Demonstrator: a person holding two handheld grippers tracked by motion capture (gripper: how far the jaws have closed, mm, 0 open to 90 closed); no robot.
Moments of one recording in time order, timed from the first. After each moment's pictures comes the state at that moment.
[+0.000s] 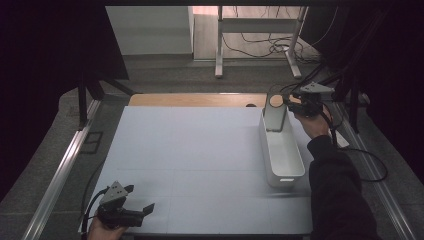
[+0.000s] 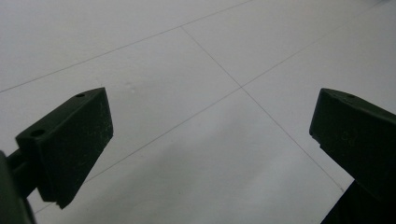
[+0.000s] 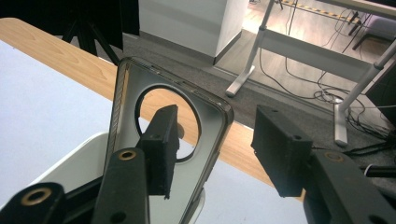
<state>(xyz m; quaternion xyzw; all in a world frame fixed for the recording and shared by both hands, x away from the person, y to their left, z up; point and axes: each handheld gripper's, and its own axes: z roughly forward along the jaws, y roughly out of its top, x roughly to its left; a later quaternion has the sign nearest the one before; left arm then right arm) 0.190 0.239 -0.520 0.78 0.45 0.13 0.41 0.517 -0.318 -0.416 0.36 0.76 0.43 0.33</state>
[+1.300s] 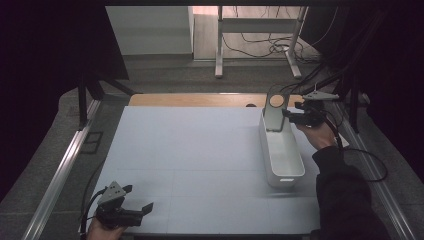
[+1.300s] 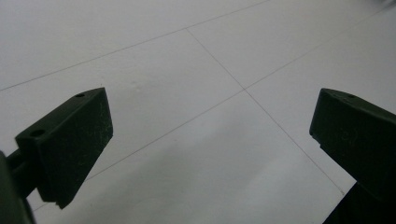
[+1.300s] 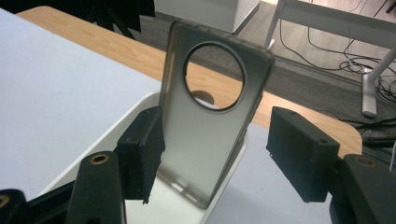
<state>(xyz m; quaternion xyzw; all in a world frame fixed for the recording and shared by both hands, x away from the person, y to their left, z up) 0.188 0.242 -0.520 0.77 0.46 0.14 0.42 0.479 -0.317 -0.413 0.39 0.77 0.42 0.27</state>
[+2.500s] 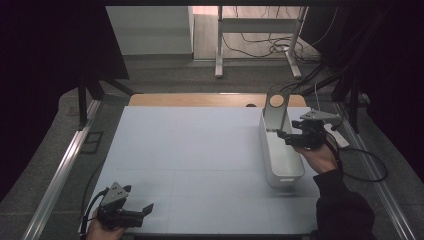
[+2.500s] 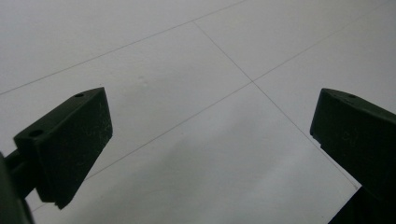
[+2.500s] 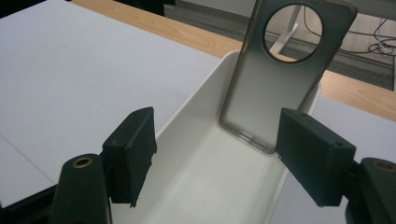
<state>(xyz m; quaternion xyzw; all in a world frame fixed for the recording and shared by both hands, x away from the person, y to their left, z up) 0.186 0.237 -0.518 0.78 0.46 0.16 0.39 0.400 -0.297 -0.412 0.40 0.79 0.42 0.23</state>
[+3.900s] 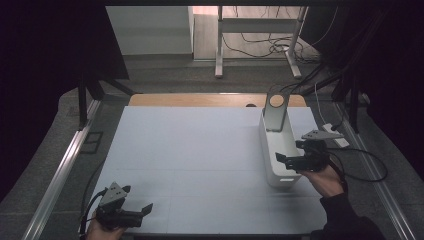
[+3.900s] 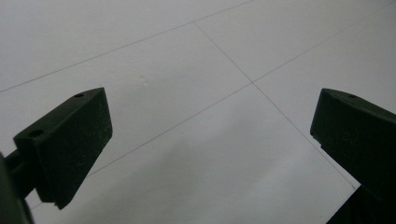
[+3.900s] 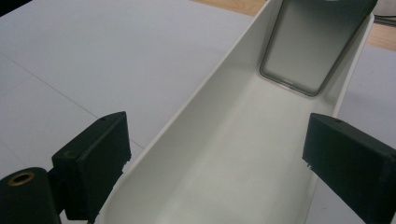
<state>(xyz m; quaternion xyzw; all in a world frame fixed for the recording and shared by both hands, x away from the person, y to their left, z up) 0.185 0.239 -0.518 0.78 0.46 0.15 0.39 0.342 -0.296 -0.421 0.41 0.80 0.40 0.18</state>
